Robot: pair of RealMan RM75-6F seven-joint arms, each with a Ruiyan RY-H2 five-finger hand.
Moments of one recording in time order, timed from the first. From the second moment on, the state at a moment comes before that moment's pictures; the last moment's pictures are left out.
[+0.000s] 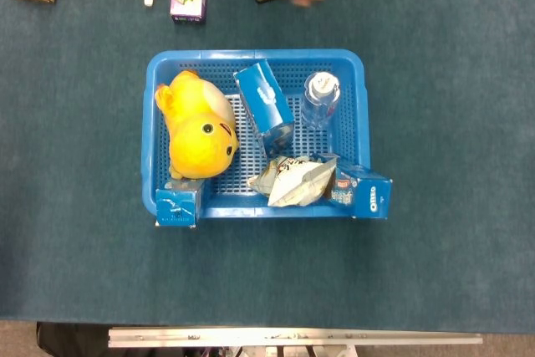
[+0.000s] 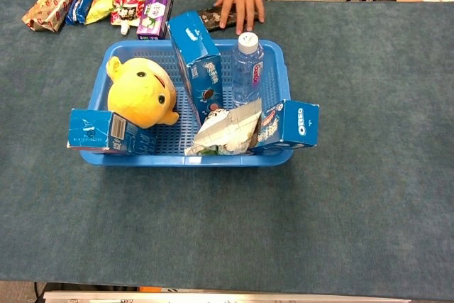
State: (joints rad) left arm -0.05 -1.12 -0.06 -1.66 1.43 1.50 -0.04; right arm 0.12 -1.22 0.07 -1.58 -1.52 1.46 0.01
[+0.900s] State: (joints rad) left arm -0.05 -1.12 -0.07 -1.65 1.41 1.49 -0.05; right arm 0.33 -1.15 0.08 -1.81 -1.66 1.27 0.18
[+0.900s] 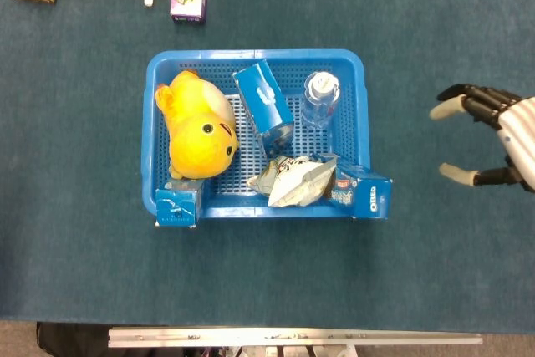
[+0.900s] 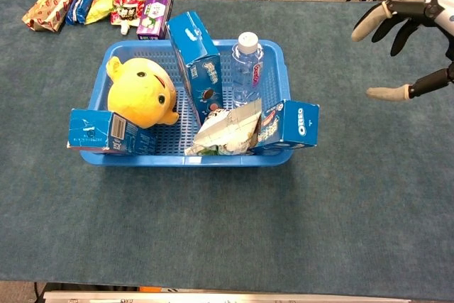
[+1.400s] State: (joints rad) left arm -0.05 -1.12 -0.07 -1.64 1.40 1.48 -0.06; right arm 0.49 -1.08 0.05 -1.87 -1.69 1.05 0.47
